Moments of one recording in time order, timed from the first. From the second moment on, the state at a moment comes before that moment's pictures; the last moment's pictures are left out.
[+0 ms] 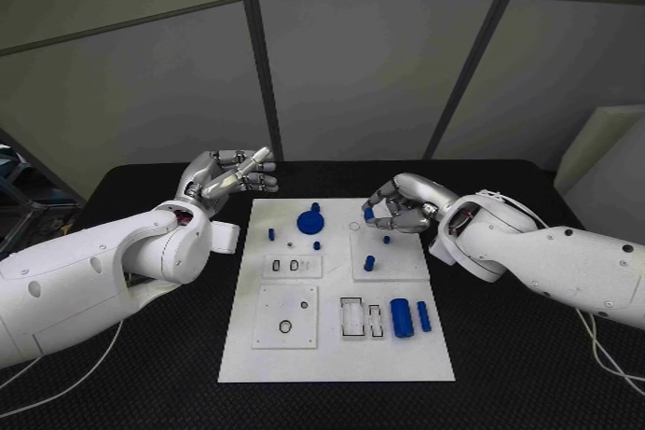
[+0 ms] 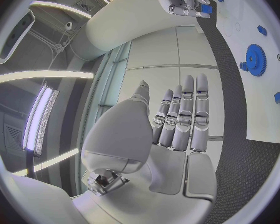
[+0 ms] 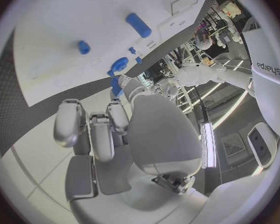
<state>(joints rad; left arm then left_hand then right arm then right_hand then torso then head) 1.14 -0.88 0.08 1.51 -0.12 -0.40 0.44 1.38 0.00 -0.05 0.21 0.15 0.96 0.21 0.10 0.07 1.09 0.15 0.11 0.08 1.22 0.09 0.15 0.28 0.18 1.02 0.19 0.43 0.16 1.17 -0.79 0.04 1.50 -1.29 -0.35 0.00 1.42 -0.04 0.25 0.07 0.28 1.05 0.14 0.13 0.08 1.35 0.06 1.28 1.28 1.47 -0.01 1.54 1.31 0.09 1.34 0.09 1.39 1.20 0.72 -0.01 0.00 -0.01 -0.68</state>
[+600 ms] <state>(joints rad) 1.14 -0.85 0.08 1.51 -0.12 -0.39 0.44 1.38 0.00 -0.05 0.21 0.15 0.96 0.21 0.10 0.07 1.09 0.15 0.11 0.08 1.22 0.09 0.15 0.28 0.18 1.02 0.19 0.43 0.16 1.15 -0.59 -0.01 1.52 -1.39 -0.35 -0.19 1.42 -0.03 0.27 0.07 0.26 1.05 0.13 0.13 0.07 1.35 0.05 1.27 1.27 1.47 -0.01 1.54 1.31 0.09 1.34 0.09 1.39 1.19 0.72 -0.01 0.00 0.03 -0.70</state>
